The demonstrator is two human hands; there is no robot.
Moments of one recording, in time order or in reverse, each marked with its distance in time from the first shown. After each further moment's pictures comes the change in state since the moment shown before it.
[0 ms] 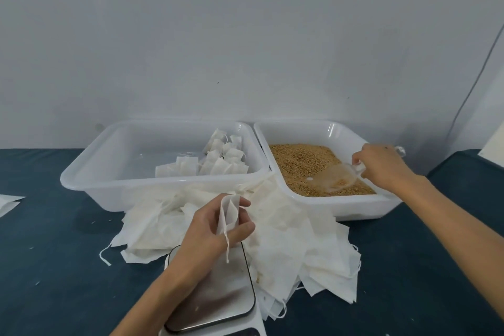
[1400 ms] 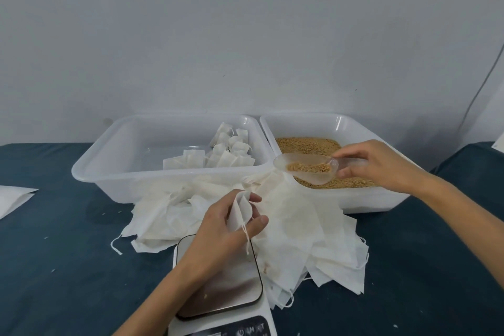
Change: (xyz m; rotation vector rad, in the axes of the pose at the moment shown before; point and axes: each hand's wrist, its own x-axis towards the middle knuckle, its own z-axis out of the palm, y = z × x) left_hand -0.002 -0.008 0.004 0.160 -0.004 0.011; right_hand -0.057 -0.042 -0.064 1.105 -0.098 -0.345
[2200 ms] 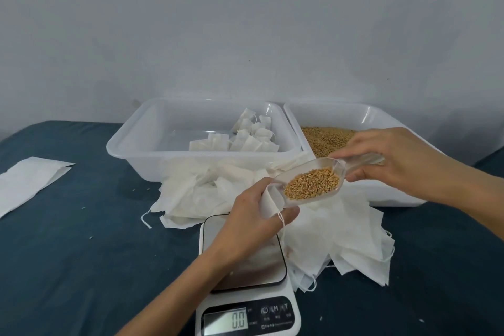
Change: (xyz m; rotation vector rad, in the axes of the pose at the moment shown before) left_hand -0.002 -0.010 0.003 0.170 0.042 0.002; right_hand -0.015 -0.073 0.022 -0.292 -0.019 -0.210
